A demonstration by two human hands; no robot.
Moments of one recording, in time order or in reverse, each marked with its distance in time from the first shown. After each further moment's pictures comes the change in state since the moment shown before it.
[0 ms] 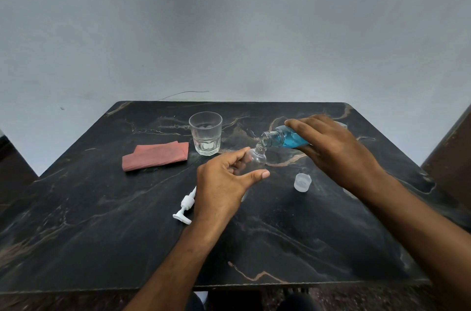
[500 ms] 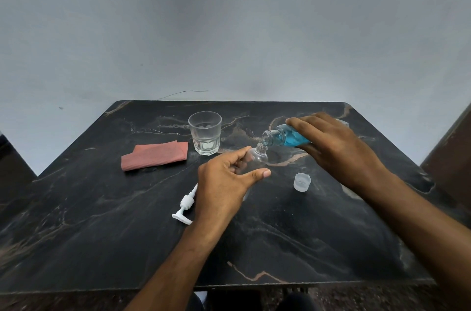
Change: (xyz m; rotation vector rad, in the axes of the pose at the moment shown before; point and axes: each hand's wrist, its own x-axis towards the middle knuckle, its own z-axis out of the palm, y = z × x) left_hand 0.001 -0.003 0.003 0.002 -0.001 0.002; right_hand -0.001 0.006 0.000 -0.021 -0.013 -0.015
